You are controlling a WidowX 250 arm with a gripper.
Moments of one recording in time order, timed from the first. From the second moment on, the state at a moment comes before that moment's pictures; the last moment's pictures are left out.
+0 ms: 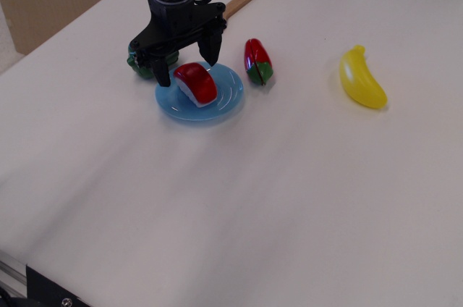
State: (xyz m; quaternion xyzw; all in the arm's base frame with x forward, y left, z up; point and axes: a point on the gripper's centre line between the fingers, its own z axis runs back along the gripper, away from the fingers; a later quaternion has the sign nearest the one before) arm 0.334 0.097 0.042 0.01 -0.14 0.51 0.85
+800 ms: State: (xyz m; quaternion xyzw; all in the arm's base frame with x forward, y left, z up) arm 0.336 0.097 0.023 0.01 -0.11 0.52 0.85
